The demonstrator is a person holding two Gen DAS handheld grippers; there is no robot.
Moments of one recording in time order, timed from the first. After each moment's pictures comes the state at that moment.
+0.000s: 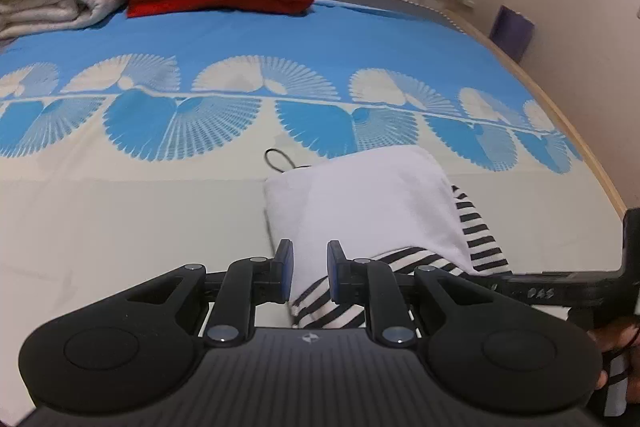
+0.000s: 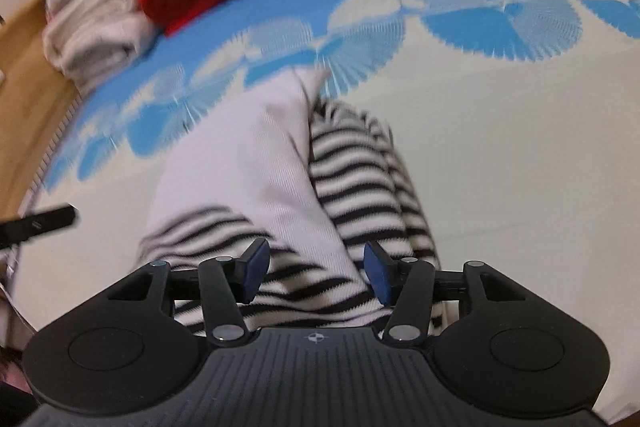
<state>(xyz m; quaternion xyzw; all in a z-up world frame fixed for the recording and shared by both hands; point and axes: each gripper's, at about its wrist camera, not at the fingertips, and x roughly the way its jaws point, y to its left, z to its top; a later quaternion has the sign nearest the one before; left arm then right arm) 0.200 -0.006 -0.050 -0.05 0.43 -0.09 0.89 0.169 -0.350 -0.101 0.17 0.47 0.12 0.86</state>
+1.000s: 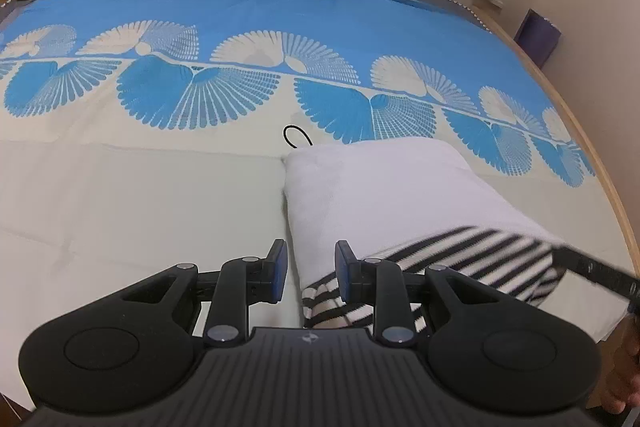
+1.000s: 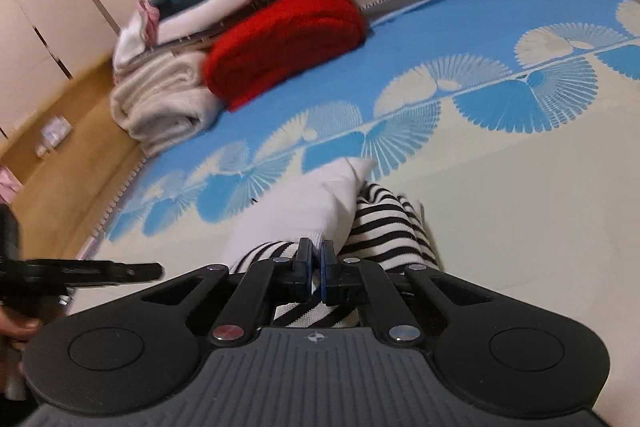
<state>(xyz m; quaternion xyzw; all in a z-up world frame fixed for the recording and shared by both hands) 0.193 -0.005 -0.054 -0.09 0.47 -0.06 0.88 0.128 -0.406 -0.060 0.23 0.33 0.20 0.89</state>
